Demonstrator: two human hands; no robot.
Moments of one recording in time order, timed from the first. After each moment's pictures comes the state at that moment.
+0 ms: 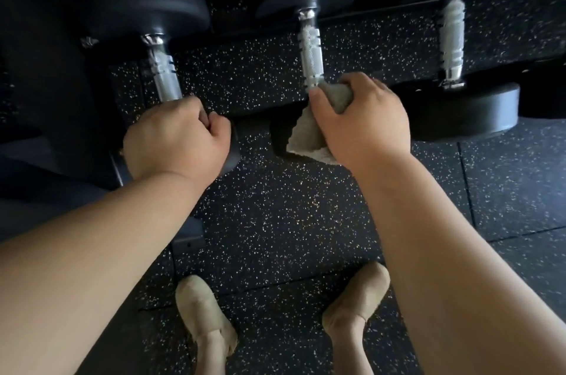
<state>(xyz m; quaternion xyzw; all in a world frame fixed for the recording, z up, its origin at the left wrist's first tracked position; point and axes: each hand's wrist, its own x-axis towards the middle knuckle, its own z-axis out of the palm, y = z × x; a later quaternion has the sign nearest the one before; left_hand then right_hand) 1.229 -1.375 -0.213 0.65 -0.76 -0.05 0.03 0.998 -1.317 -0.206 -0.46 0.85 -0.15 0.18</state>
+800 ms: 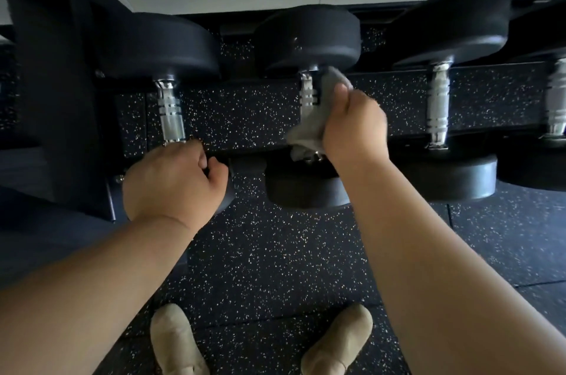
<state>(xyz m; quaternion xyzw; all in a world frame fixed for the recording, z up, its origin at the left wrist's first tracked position) 1.230 -1.375 -0.214 0.65 -0.76 -0.06 0.03 0.978 -1.391 -0.192 -0.41 0.86 -0.13 0.28</state>
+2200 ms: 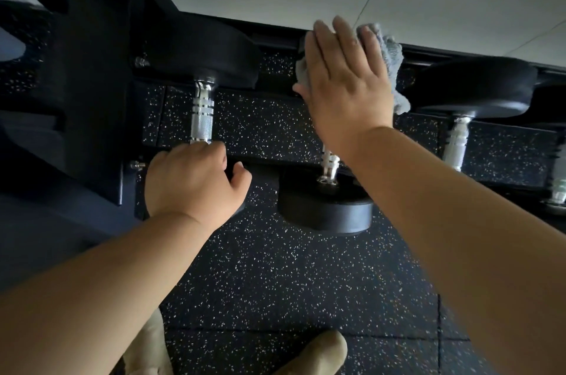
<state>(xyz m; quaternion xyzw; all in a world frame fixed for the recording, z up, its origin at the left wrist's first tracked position) 1.231 -1.377 -0.213 0.66 -0.75 -0.07 0.02 0.996 -1.459 -0.189 -0.78 0.60 -0.05 -0.15</state>
